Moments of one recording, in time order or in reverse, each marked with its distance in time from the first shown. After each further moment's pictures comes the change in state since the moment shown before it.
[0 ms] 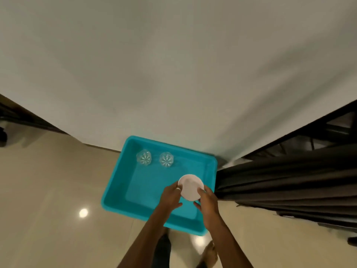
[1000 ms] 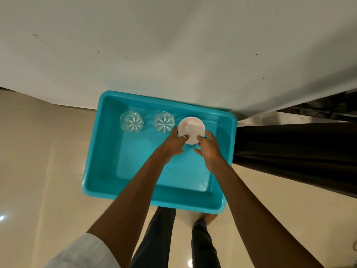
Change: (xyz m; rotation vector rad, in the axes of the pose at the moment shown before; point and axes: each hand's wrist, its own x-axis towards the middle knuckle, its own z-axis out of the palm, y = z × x) left_hand 0.171 0.008 -0.006 0.215 -0.196 -0.013; right_hand 0.149 0.004 0.063 -0.133 -0.009 0.029
